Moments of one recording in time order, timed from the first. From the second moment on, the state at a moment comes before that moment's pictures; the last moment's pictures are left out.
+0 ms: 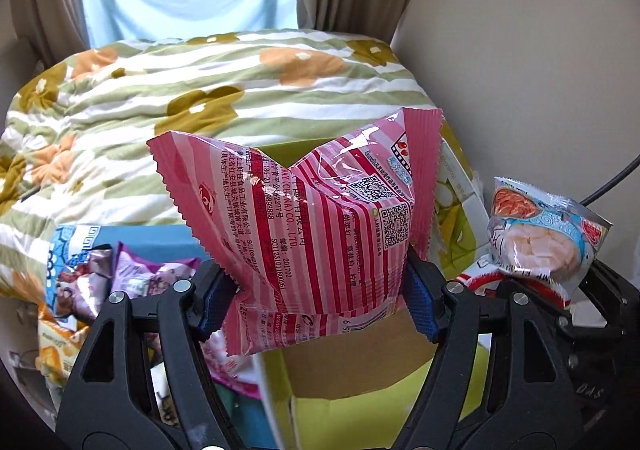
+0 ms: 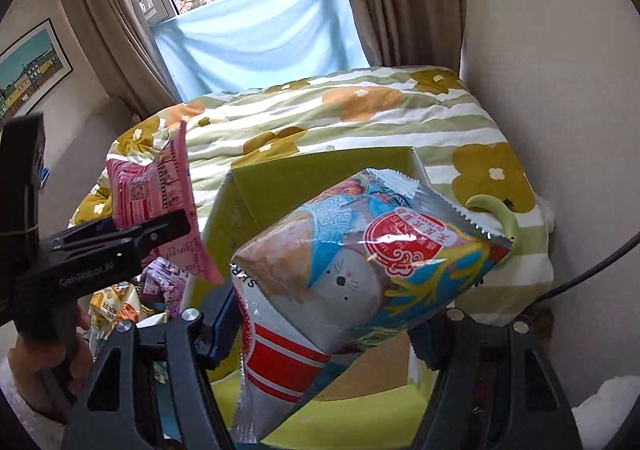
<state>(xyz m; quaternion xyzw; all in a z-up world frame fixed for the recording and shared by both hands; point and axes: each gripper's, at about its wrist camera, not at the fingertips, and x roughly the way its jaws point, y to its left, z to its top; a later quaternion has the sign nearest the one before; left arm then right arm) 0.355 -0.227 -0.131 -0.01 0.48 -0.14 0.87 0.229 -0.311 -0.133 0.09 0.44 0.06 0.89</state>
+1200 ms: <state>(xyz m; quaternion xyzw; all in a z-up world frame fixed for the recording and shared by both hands) 0.346 -0.180 -0.158 -0.03 0.52 -0.04 0.85 0.329 -0.314 -0.206 -0.02 0.51 0.13 0.85</state>
